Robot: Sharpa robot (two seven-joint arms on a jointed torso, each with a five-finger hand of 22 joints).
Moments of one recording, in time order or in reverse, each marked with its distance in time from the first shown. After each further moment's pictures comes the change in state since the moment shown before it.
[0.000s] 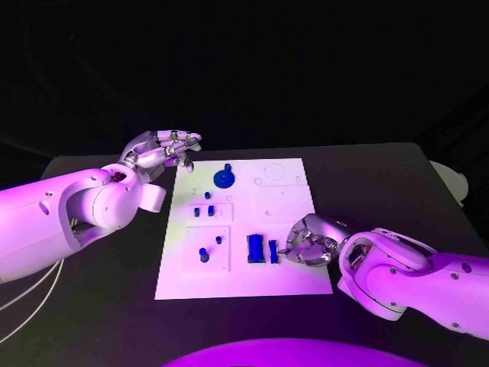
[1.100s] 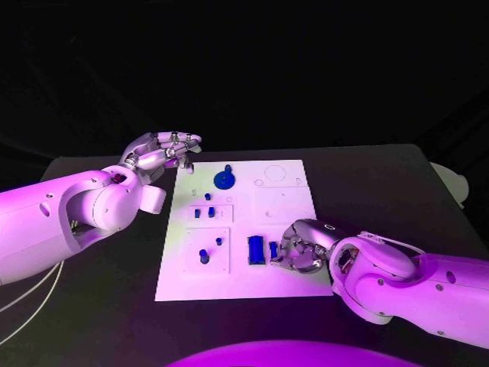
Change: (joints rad) left arm 0.000 0.000 0.000 0.001 0.000 0.000 0.000; left_hand 0.000 0.000 0.000 0.000 0.000 0.000 0.000 0.000 0.000 0.000 0.000 0.000 0.000 0.000 0.000 0.000 0.000 0.000 0.000 0.000 0.000 0.000; right arm -0.019 0.052 0.000 -0.026 -0.155 0.050 -0.038; right_hand 0.025 -0.014 -0.034 0.028 -0.006 0.041 -0.023 0.032 0.011 0.020 -0.013 0.089 0.000 0.002 -0.013 0.004 0.001 0.000 -0.004 -0.011 0.000 0.000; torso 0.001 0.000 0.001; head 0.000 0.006
